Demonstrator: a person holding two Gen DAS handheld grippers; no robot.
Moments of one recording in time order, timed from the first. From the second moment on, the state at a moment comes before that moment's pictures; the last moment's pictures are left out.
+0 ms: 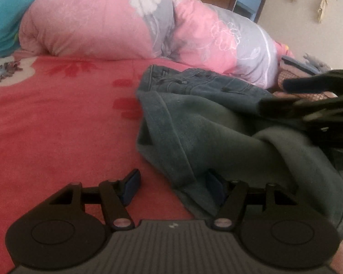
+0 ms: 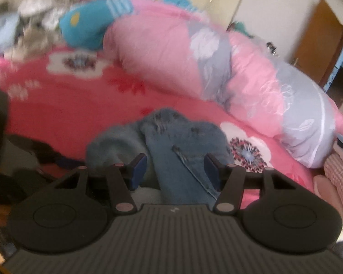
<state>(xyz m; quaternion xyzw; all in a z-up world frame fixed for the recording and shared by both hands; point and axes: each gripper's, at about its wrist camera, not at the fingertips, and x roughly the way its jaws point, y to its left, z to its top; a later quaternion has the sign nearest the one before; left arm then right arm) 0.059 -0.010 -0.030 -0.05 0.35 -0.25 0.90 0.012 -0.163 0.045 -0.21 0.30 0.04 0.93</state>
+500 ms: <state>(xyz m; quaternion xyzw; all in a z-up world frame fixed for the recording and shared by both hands) 0.059 -0.006 -0.031 -0.05 0.35 -0.26 0.90 0.016 -0.269 0.042 0.02 0.25 -0.05 0.97</state>
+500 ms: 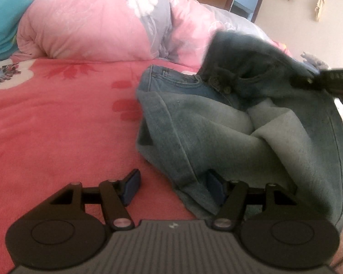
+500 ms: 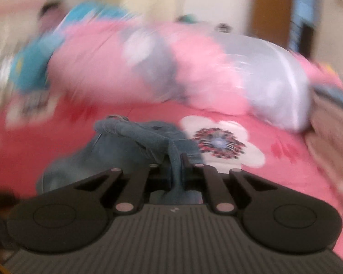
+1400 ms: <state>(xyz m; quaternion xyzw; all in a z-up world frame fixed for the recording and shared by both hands) 0.238 -0.026 -0.012 -0.15 0.43 -0.25 0.86 0.006 -0.418 -0.081 0.47 0.21 0.06 0.85</state>
